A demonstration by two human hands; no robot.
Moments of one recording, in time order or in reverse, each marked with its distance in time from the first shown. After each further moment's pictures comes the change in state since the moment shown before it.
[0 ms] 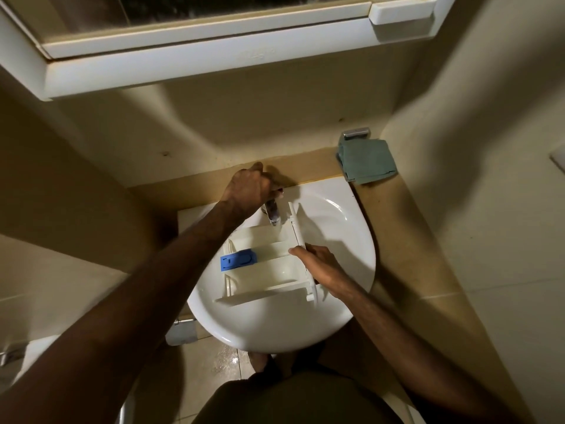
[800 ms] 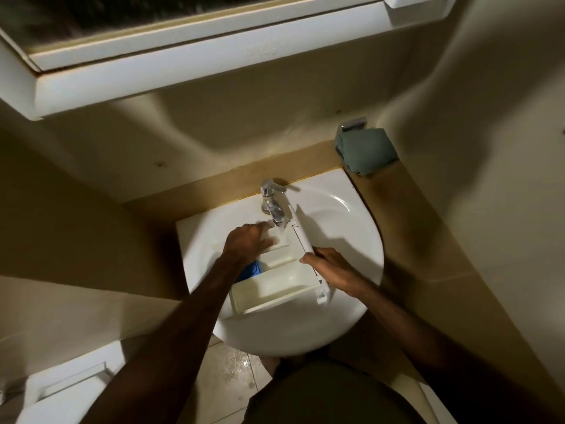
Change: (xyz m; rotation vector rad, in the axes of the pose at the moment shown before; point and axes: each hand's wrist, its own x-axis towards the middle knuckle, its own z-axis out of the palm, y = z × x) left_hand -0.067 0.021 0.088 -0.607 -0.307 -0.159; right_hand -0.006 0.001 0.006 -0.097 -0.016 -0.033
